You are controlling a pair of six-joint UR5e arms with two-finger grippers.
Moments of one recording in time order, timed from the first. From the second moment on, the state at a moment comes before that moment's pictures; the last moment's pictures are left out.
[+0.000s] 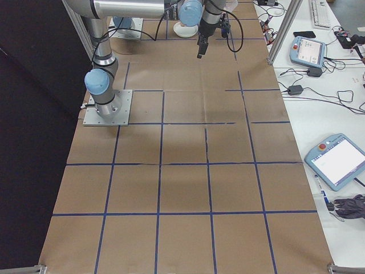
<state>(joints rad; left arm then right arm) -1.34 -1.84 -1.62 -1.31 1.59 0.12 1.51 -1.43 1.43 -1.38 -1.54 -0.02</state>
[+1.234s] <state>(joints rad) -1.21 -2.09 -1.34 -1.29 1.69 1.17 1.51 -1.43 1.43 -1.38 -1.54 -0.02</state>
